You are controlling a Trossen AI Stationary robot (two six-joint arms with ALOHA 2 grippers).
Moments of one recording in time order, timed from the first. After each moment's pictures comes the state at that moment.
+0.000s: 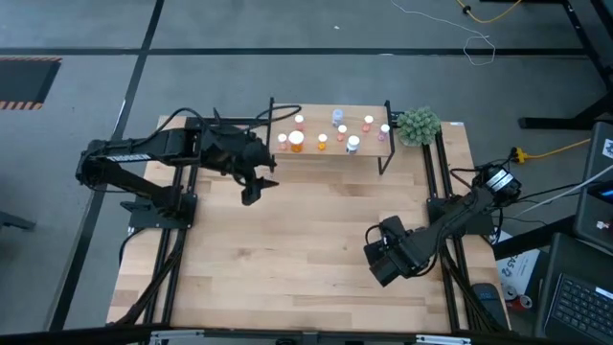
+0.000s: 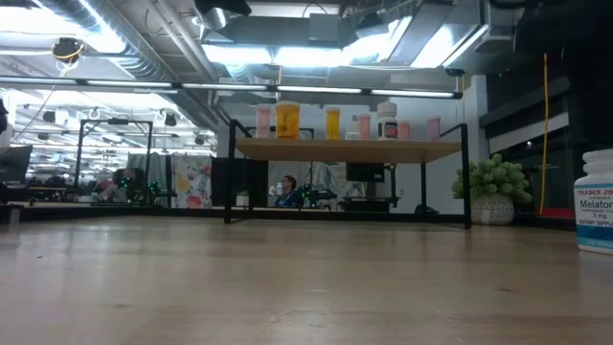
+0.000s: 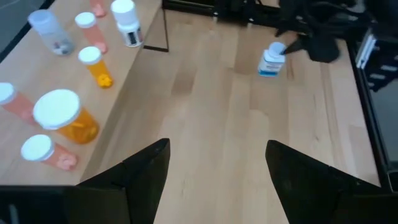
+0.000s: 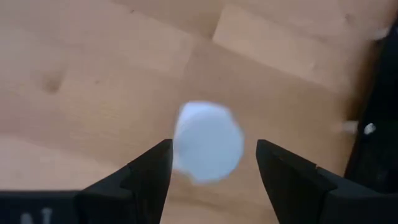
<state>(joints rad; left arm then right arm) 0.05 1.20 1.36 -0.73 -0.09 -0.14 0.64 1.67 1.21 -1.31 0.23 1.91</state>
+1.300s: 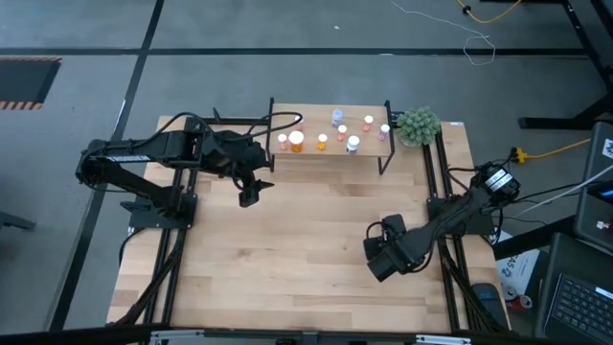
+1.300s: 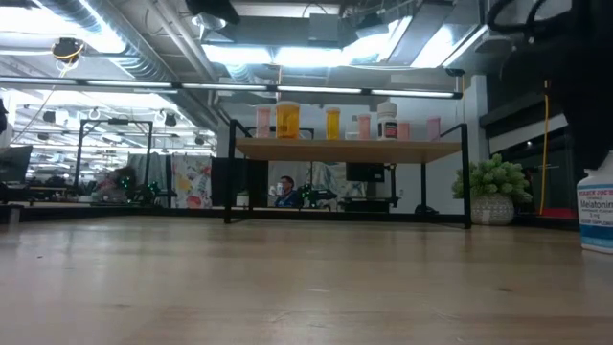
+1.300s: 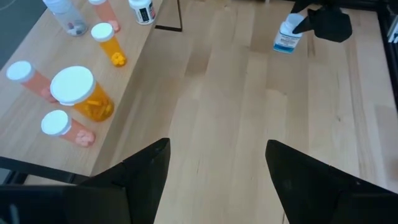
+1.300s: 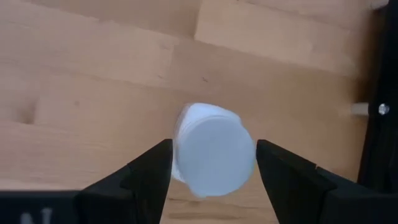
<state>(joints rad) 0.02 1.20 1.36 -0.81 -0.17 -0.13 0.62 1.67 1.15 -1.26 0.20 2.03</state>
